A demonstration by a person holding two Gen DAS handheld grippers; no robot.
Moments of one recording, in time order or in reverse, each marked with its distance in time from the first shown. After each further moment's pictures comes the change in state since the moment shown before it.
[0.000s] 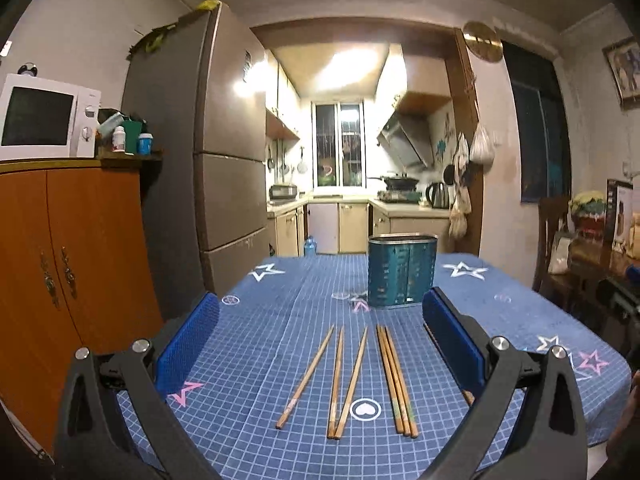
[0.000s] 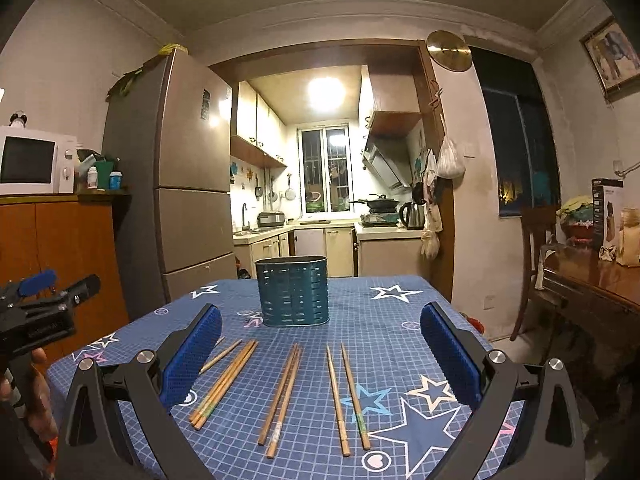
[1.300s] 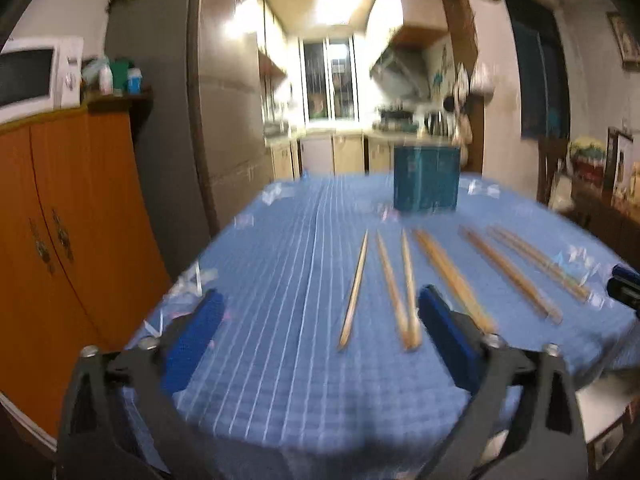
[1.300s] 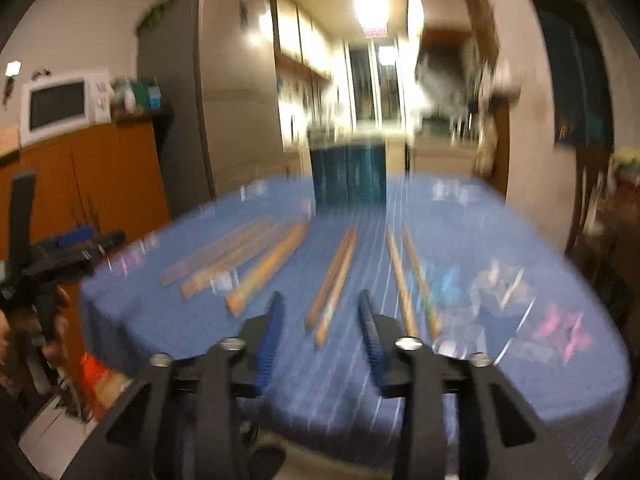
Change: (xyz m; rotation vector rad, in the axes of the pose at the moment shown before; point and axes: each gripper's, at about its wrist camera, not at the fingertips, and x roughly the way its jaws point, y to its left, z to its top) left arm 0.046 0.067 -0.079 0.061 0.290 -0.049; right arm 0.035 0.010 -0.088 -0.015 0.405 0.197
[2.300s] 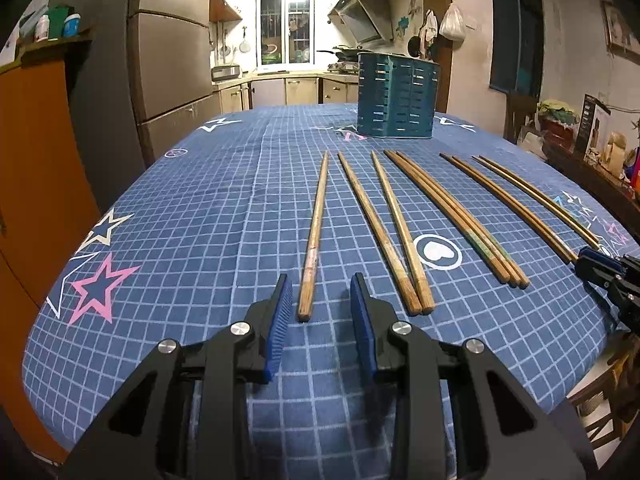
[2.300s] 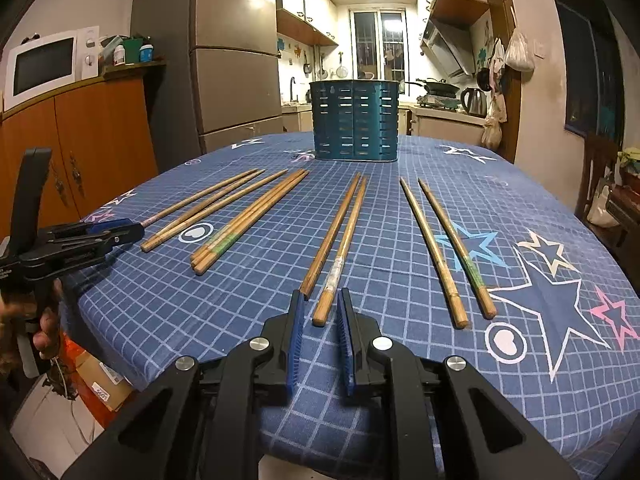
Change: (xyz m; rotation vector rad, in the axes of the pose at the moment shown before) left arm 0.081 -0.011 -0.024 0.037 0.165 -0.174; right arm 0.059 0.012 -0.011 -0.048 0.063 -0.033
